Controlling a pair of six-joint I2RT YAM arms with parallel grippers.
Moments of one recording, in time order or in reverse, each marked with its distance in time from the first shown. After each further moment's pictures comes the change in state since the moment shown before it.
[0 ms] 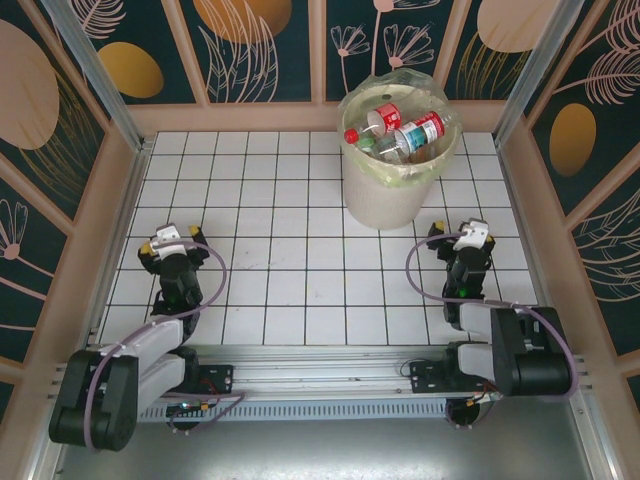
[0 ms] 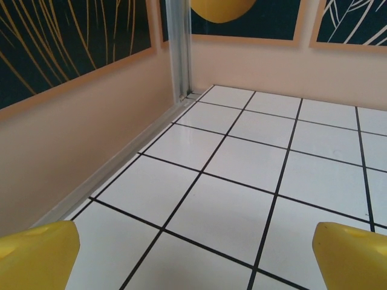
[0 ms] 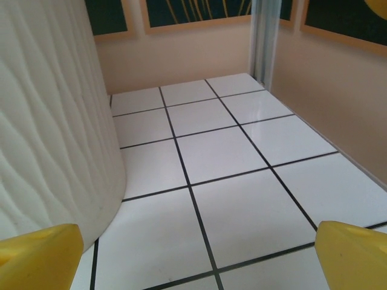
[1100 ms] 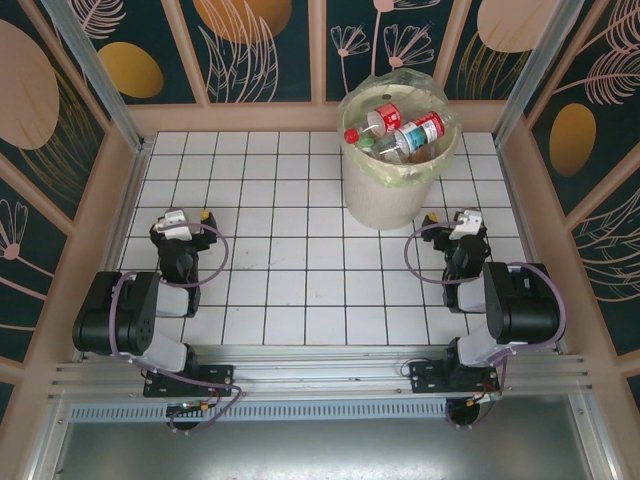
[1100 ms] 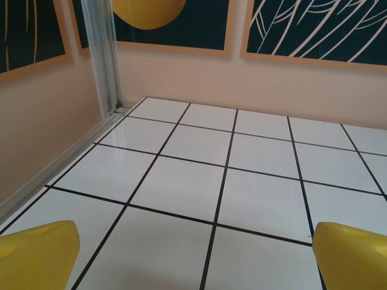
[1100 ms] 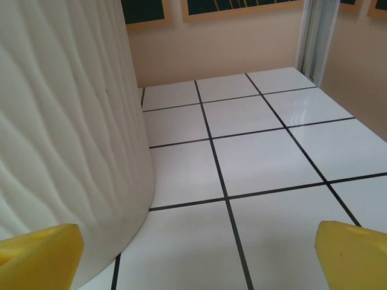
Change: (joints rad) left arm 0.114 0.475 0.100 0.438 0.342 0.000; right arm -0.057 0.270 0.104 0.155 -0.189 -0.003
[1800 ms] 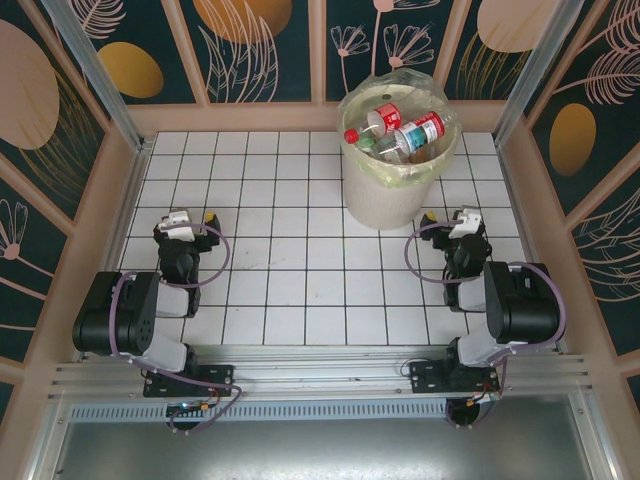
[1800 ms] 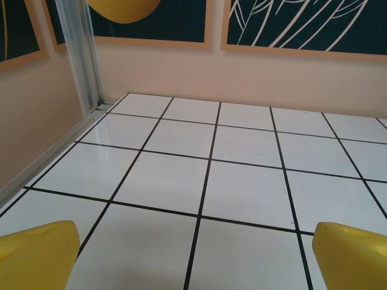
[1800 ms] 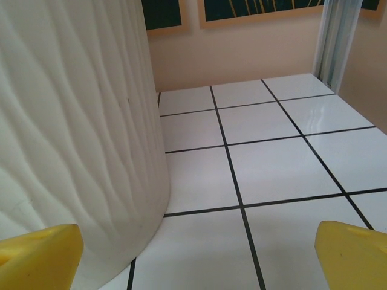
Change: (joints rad) left arm 0.000 -0.001 -0.002 -0.011 0.063 0.016; right arm -0.009 0.002 0.008 0.009 -0.058 0.000
